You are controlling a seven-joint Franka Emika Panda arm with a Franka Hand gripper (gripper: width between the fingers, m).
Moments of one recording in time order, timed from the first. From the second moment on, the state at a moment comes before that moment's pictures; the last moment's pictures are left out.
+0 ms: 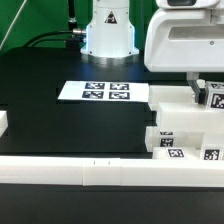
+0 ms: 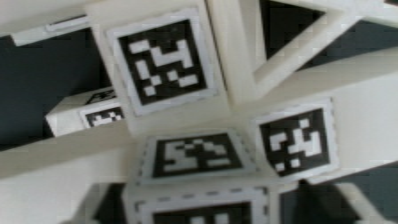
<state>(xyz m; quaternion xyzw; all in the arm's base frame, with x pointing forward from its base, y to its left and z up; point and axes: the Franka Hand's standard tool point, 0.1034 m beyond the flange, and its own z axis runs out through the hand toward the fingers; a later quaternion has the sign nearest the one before) 0.654 0.115 0.107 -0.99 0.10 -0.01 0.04</state>
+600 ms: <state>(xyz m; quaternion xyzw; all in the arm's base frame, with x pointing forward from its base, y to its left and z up) 0.658 0.106 0.106 -0.99 0.11 -0.02 0.04</state>
